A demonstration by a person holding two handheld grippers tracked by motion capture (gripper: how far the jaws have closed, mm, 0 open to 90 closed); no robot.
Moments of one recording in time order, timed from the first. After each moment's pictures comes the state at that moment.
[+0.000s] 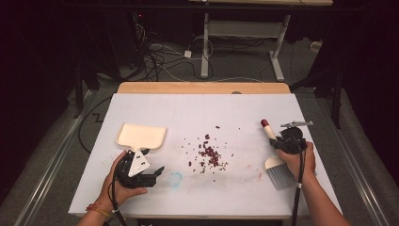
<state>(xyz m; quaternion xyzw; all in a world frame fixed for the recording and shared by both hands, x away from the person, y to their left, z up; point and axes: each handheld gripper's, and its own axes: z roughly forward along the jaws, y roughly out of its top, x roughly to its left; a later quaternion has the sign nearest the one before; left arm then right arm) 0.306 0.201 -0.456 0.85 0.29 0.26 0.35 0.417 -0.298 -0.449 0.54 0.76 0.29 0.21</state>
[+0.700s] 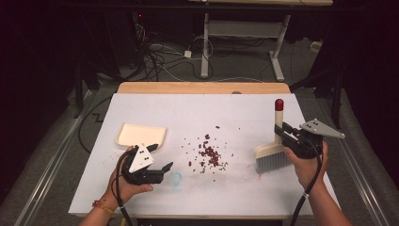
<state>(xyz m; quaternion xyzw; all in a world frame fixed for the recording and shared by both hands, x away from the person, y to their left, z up) 0.307 0.171 -0.426 0.84 0.26 0.24 0.42 0.357 -0.288 -0.382 0.45 0.70 0.47 0.31</state>
